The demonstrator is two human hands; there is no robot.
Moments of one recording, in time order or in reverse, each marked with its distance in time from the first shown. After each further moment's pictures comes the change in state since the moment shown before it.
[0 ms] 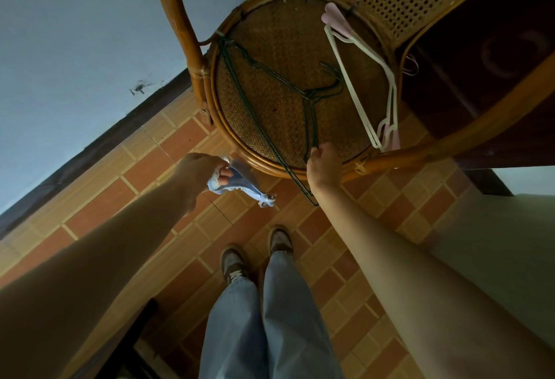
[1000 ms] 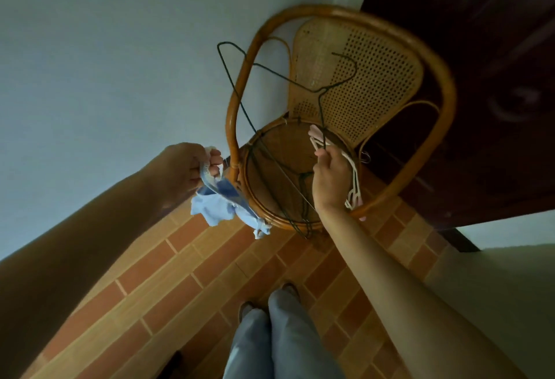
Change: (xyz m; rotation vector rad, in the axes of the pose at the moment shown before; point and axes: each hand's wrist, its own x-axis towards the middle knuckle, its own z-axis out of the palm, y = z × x) left_hand -0.249 0.124 -0.132 -0.271 -0.084 0.338; right_hand -0.188 -0.193 -0.178 0.386 0.229 -0.365
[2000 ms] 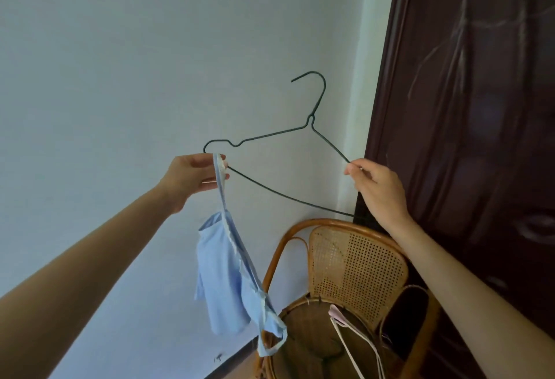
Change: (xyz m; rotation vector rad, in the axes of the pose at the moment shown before) left_hand -0.226 0.277 -0.034 0.125 0.073 0.896; right_hand 0.026 -0.335 -0.217 -0.089 0.061 -0.791
